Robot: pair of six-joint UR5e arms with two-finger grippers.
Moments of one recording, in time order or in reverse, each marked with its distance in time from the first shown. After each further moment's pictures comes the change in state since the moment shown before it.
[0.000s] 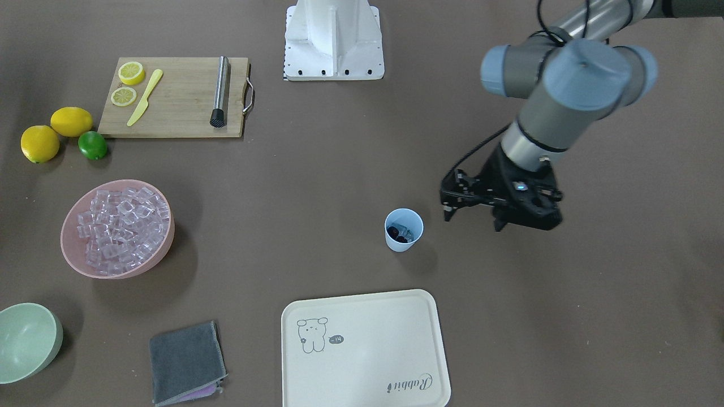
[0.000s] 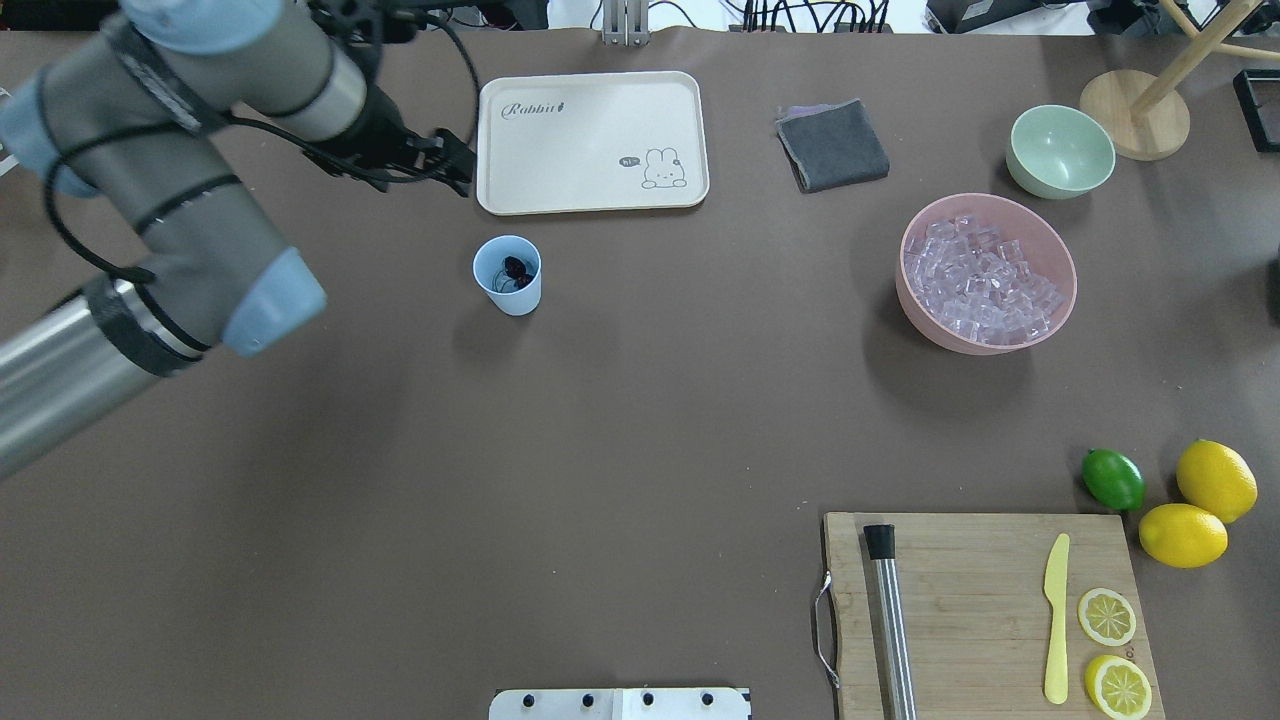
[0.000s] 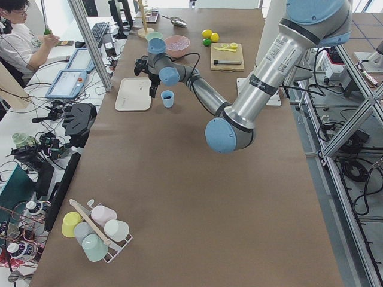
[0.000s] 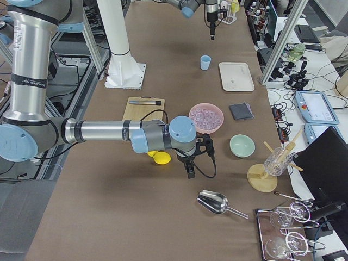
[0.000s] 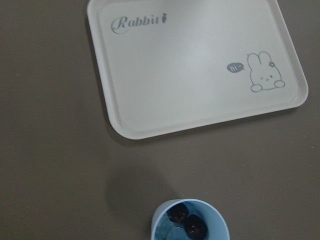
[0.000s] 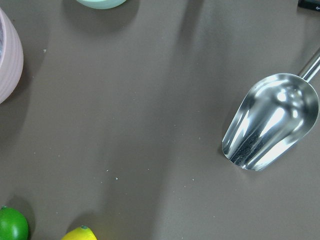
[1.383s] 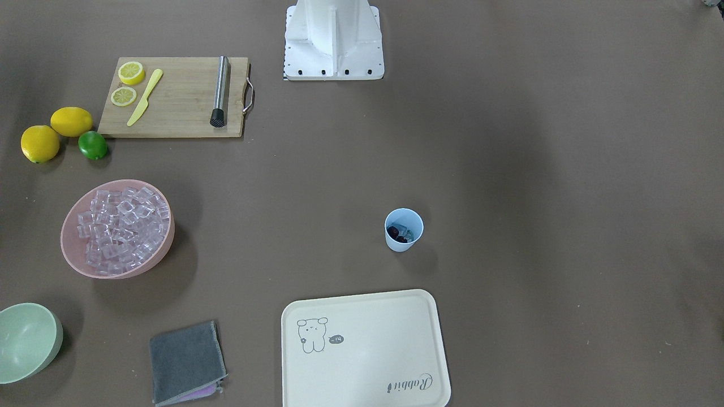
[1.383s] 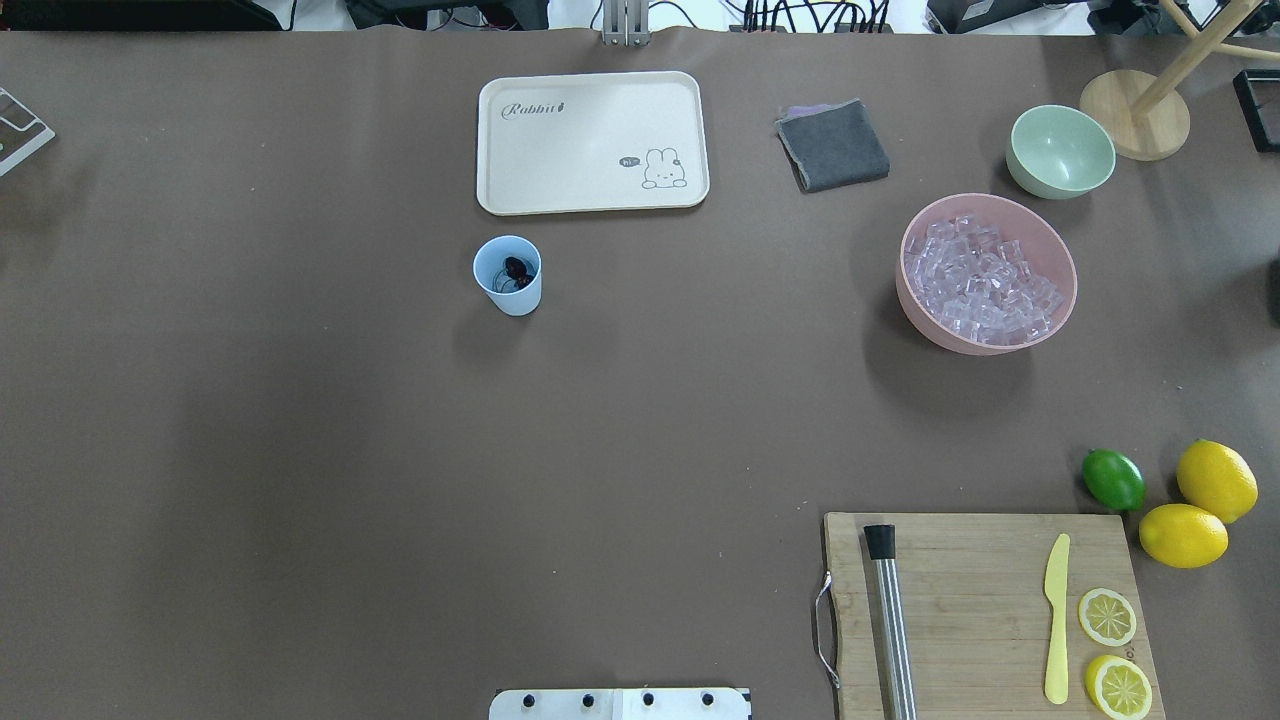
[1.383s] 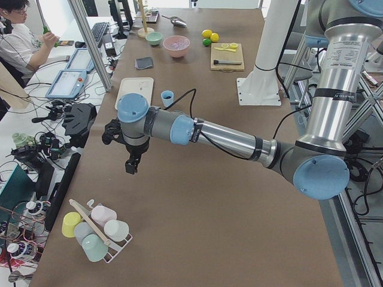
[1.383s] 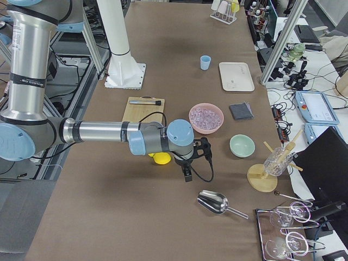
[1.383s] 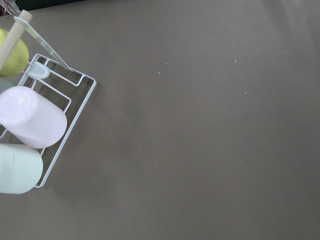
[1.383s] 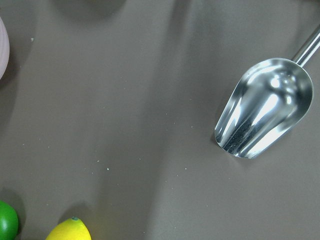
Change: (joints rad) left arm -0.576 0.385 -0.049 0.260 -0.187 0.826; right arm 0.001 -0.017 -0.011 0.001 -0.011 -0.008
